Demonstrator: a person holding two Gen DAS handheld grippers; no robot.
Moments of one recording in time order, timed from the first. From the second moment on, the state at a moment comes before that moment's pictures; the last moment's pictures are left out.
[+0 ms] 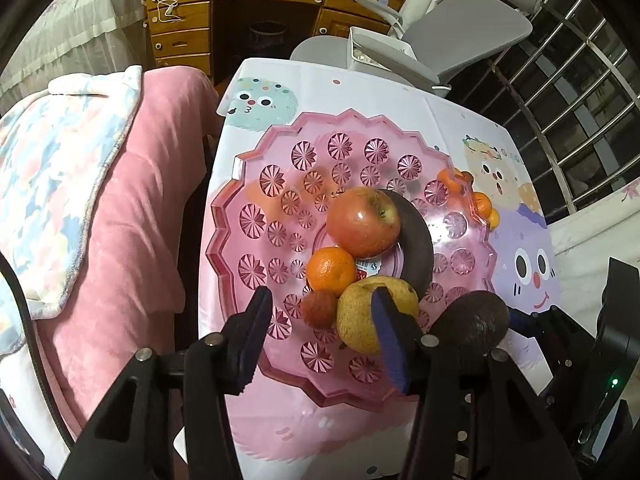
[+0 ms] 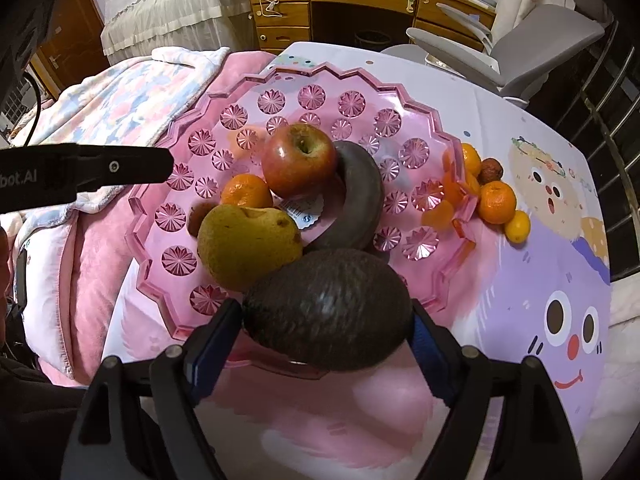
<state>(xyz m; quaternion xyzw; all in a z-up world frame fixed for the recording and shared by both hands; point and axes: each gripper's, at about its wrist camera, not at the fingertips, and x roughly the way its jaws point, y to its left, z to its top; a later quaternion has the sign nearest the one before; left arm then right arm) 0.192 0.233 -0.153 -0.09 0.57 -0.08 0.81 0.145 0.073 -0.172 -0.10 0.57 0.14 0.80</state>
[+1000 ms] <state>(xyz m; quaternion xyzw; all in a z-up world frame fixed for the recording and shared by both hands) 0.161 0.138 -0.107 -0.09 0.56 -0.06 0.82 0.133 -0.030 -0.121 -0.10 0.54 0.15 0.82</state>
